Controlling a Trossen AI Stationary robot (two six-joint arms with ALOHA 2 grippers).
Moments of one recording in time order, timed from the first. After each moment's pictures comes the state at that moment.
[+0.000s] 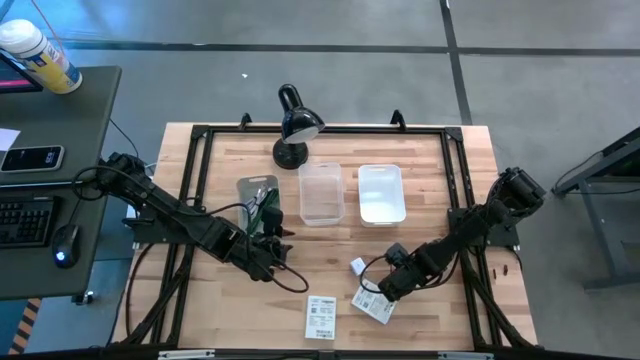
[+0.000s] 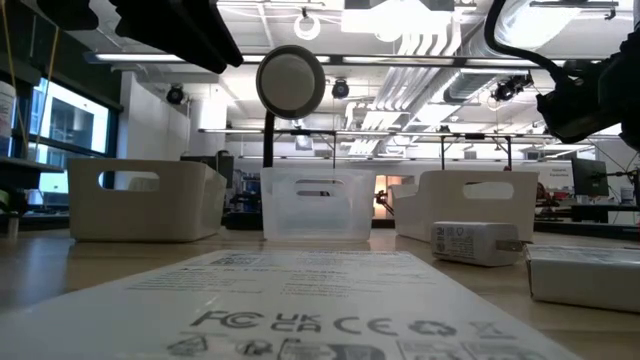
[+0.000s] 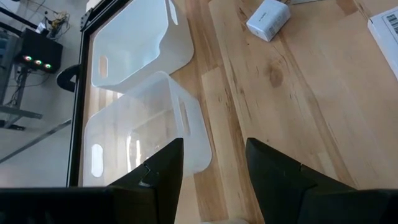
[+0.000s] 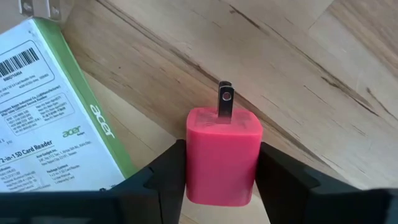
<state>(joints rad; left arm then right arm) -0.41 1.44 1.01 -0.52 -0.66 0.10 0.61 1.65 0.89 -0.68 0.01 1.54</state>
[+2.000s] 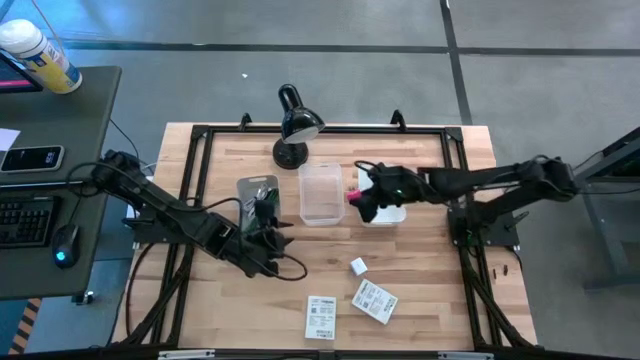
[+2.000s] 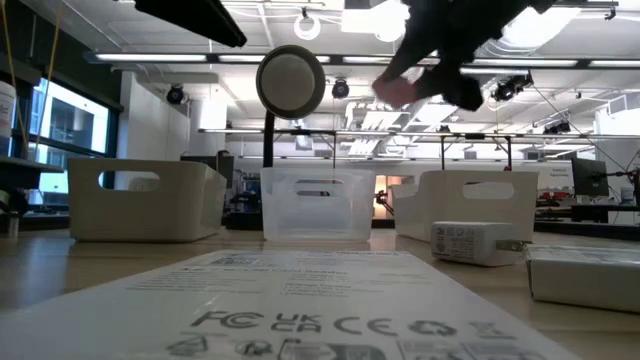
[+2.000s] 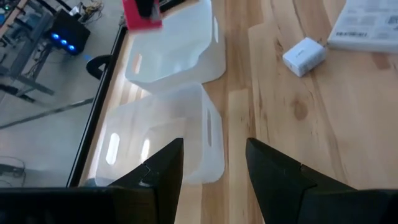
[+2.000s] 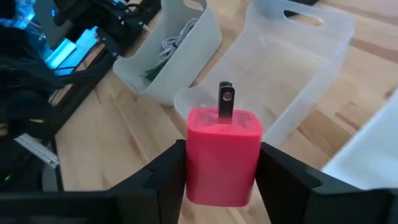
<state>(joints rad) -0.41 1.39 1.02 -0.49 -0.76 -0.06 -0.02 1.27 0.90 -0.27 0.11 0.81</state>
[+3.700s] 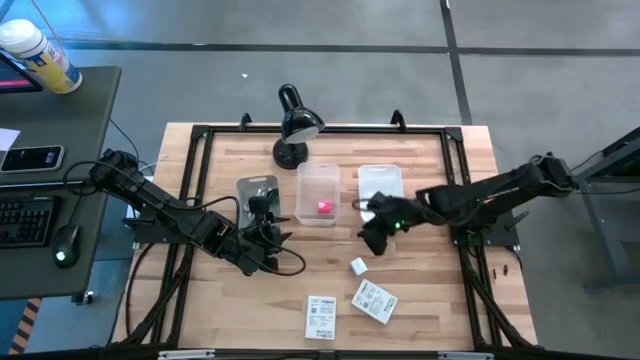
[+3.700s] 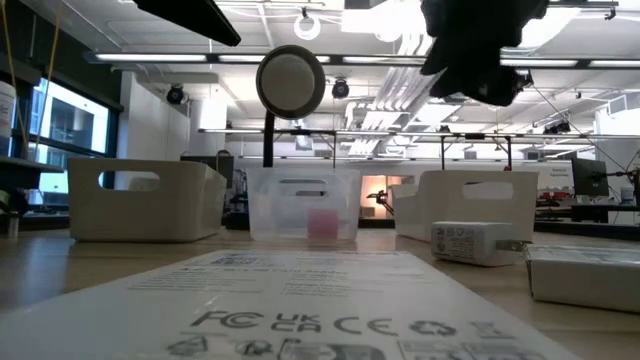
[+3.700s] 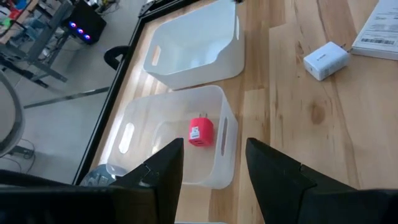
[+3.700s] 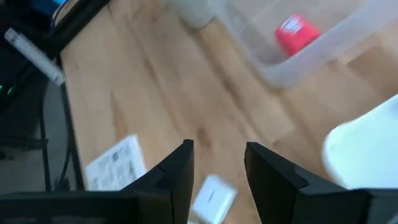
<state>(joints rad) -0.41 1.36 1.01 -0.53 -0.82 -0.14 0.19 1.29 0.90 -0.37 0.08 0.82</state>
